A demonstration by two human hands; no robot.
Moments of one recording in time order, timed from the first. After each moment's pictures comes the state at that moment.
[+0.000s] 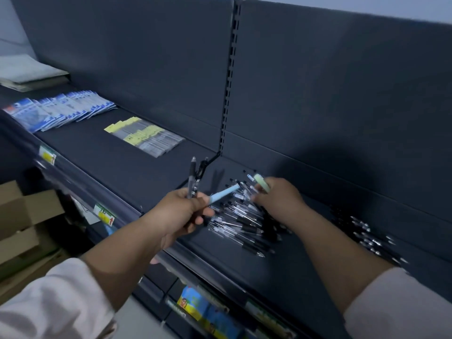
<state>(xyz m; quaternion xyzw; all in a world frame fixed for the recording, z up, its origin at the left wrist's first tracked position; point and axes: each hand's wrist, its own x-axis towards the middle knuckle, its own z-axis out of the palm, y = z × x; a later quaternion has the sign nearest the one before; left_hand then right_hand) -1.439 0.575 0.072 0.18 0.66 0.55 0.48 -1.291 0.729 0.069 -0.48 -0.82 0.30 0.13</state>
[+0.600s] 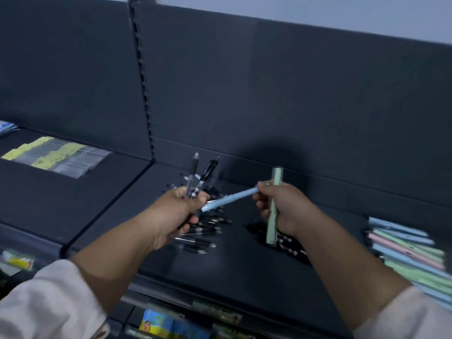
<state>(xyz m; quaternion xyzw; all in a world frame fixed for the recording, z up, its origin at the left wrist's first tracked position) -1.365 0.636 0.081 0.33 0.65 0.46 0.51 -1.174 0.725 0.095 -0.52 -0.43 0.66 0.32</state>
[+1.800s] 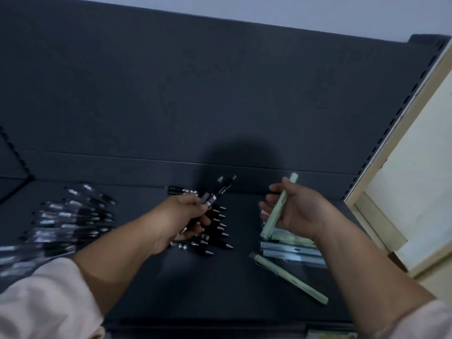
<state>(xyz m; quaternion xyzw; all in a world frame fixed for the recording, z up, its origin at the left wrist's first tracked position) -1.152 0.698 0.082 0.45 0.60 0.34 0.57 -0.915 0.737 0.096 -0.53 -0.27 0.68 0.43</state>
